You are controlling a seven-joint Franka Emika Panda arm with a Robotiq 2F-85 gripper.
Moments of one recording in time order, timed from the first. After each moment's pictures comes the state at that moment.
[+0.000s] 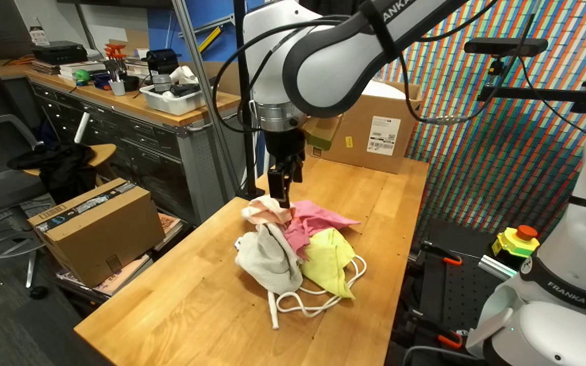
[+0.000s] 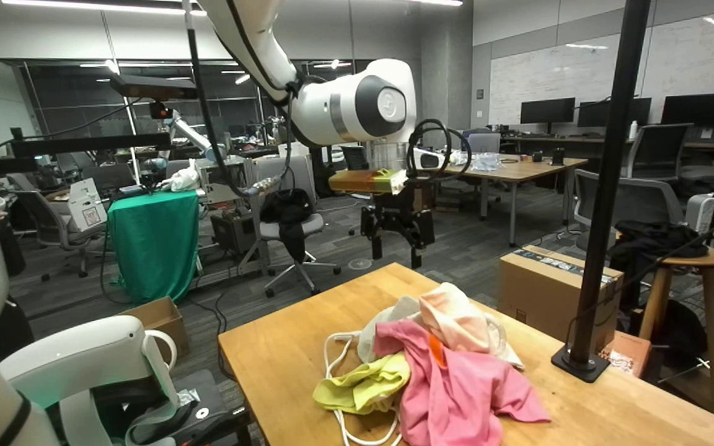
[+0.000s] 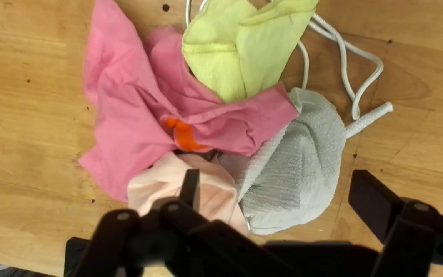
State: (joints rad) arm 0.11 0.15 0.13 -2.12 -0.15 2.17 0.11
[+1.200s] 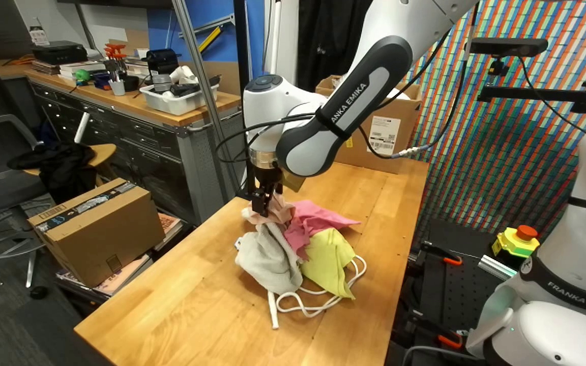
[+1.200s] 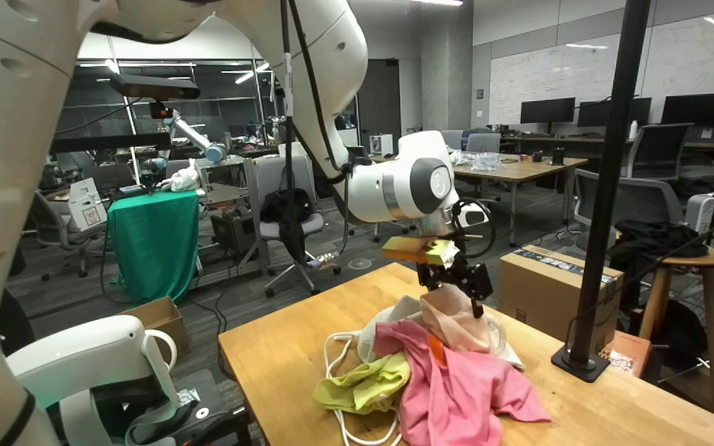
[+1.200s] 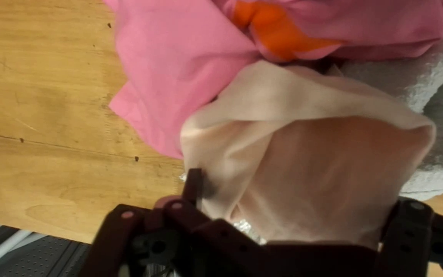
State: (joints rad) arm 0.19 0.47 -0.07 -2.02 -0.35 2.55 0.29
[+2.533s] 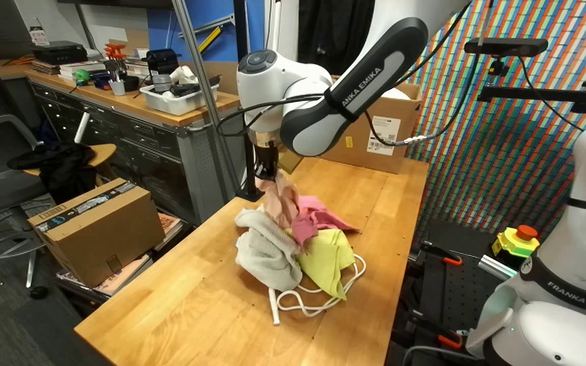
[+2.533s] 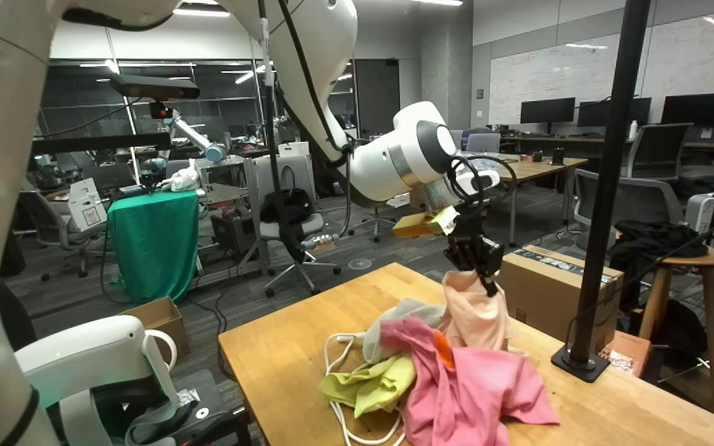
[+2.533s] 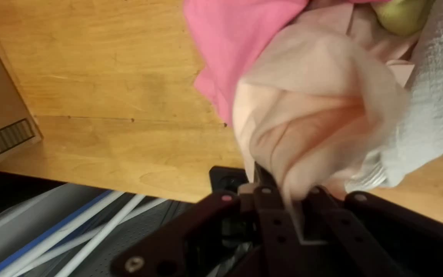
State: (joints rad) arm 0.27 0.39 -0.18 -1.98 -0.56 2.44 0.58
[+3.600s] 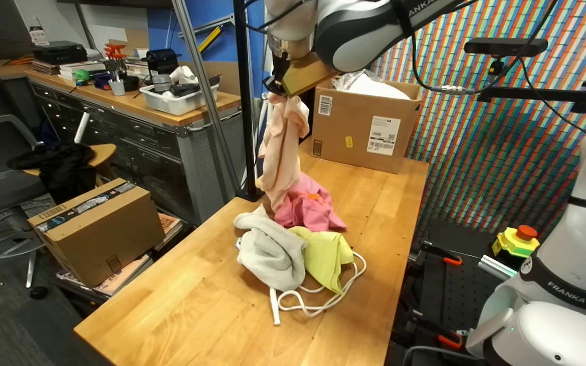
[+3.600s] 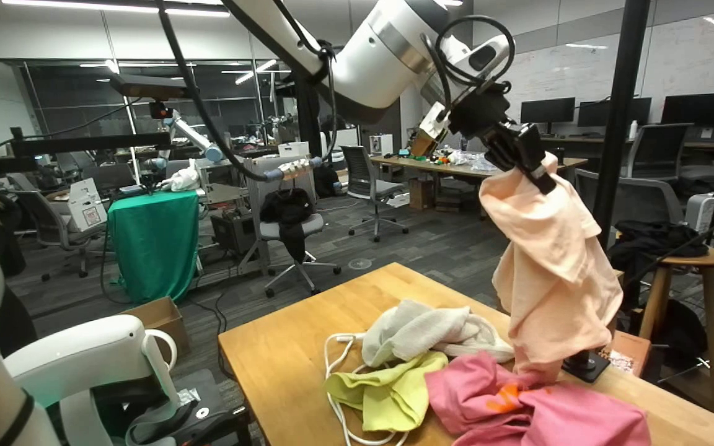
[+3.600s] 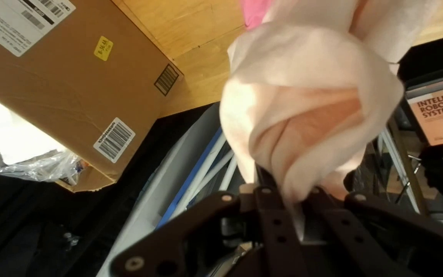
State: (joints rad) arm 0.16 0.06 -0.10 -2.01 -0.86 2.25 1.05
